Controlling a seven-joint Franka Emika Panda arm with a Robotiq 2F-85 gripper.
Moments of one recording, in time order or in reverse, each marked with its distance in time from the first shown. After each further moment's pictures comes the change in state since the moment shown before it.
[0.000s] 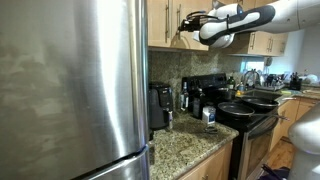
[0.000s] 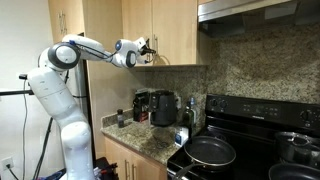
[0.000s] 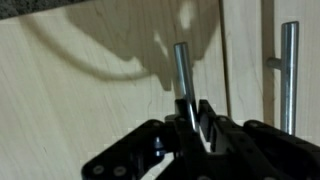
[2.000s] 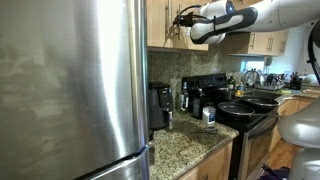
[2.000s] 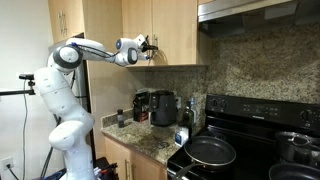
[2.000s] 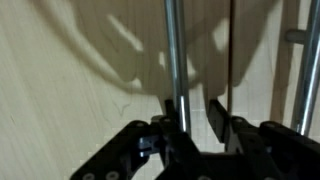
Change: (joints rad) arm -0.515 0.004 0.439 0.152 -0.007 -0.013 0.056
